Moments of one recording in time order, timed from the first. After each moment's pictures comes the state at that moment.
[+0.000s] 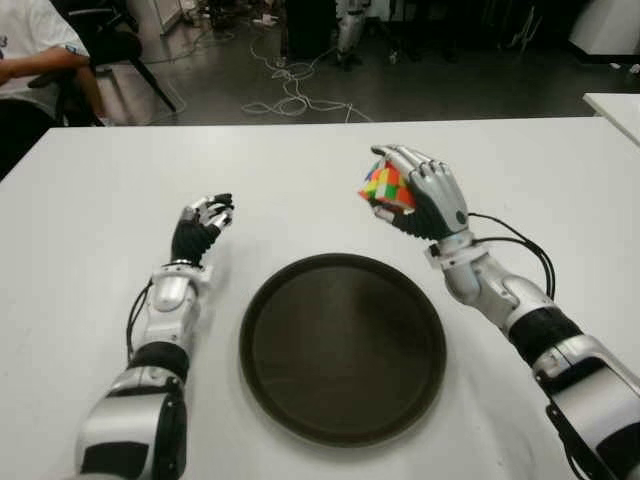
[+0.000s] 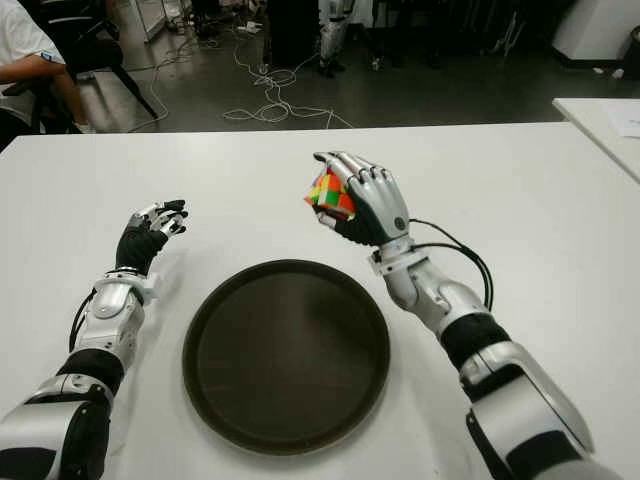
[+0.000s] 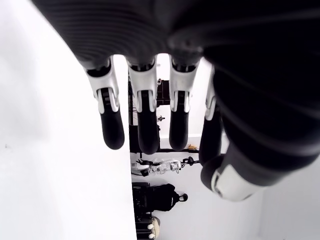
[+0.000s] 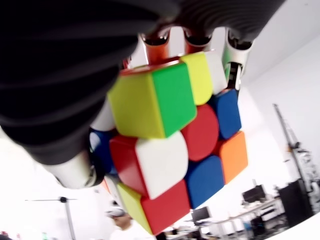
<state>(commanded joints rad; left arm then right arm) -0.59 0.12 0.18 1.09 -0.10 -0.49 -0.11 -0.64 -0.34 0.48 0.77 -0.76 -0.60 -0.79</state>
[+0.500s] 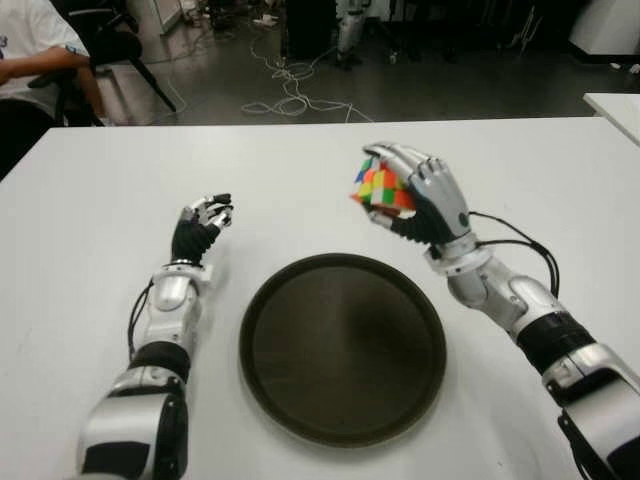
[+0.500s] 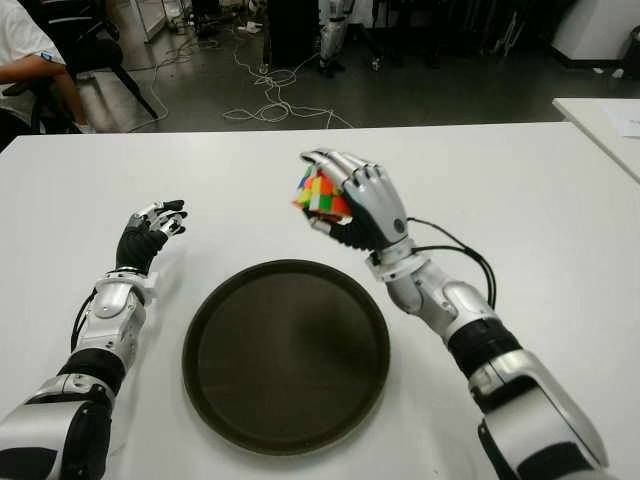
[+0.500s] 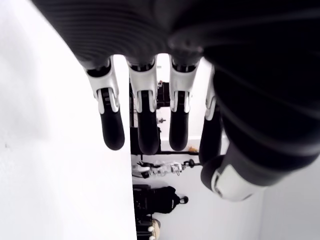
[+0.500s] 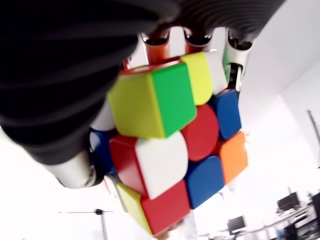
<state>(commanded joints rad) -0.59 0.11 0.19 1.08 -0.10 -0.47 -0.09 -0.56 -0.36 0.48 0.61 -0.79 -0.67 -0.76</state>
